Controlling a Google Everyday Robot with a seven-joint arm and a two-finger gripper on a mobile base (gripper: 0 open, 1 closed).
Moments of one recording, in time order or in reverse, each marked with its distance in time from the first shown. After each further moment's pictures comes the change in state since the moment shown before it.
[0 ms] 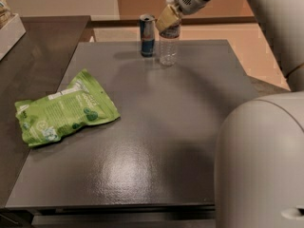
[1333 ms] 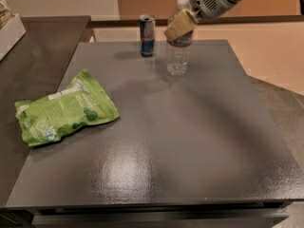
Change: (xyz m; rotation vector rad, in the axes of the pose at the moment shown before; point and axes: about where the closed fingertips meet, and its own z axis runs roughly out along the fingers) arm 0.038 0.078 -0.088 -0.026 -0.038 -0.146
